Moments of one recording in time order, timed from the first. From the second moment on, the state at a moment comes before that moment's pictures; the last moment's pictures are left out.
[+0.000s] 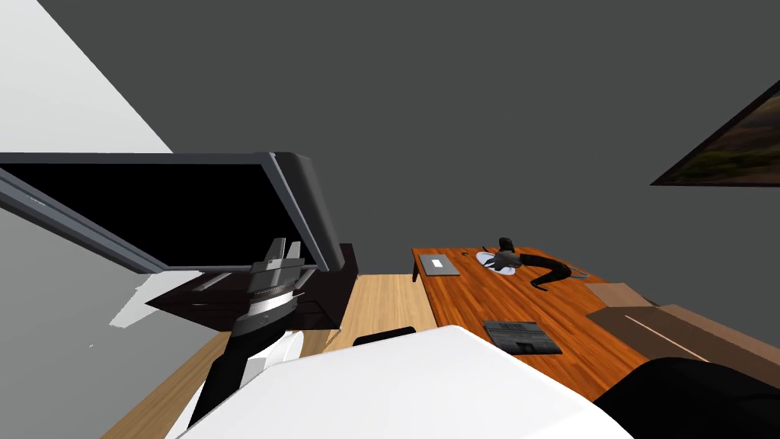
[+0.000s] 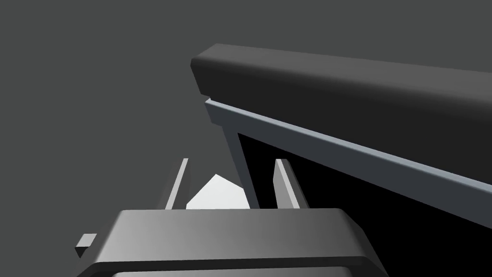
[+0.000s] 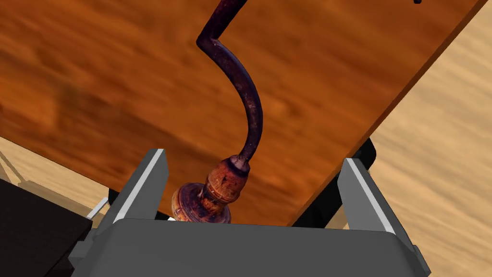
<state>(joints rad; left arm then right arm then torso) 0.55 0.01 0.02 -2.32 0.00 -0.50 -0.01 0.52 -0.74 0.58 -0.98 1.91 -0.13 0.79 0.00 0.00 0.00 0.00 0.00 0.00</state>
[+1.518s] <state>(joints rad) 0.55 0.01 0.02 -2.32 0.00 -0.50 -0.01 0.49 -0.70 0.59 -0.92 1.94 -0.12 0.80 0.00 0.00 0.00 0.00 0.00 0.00</state>
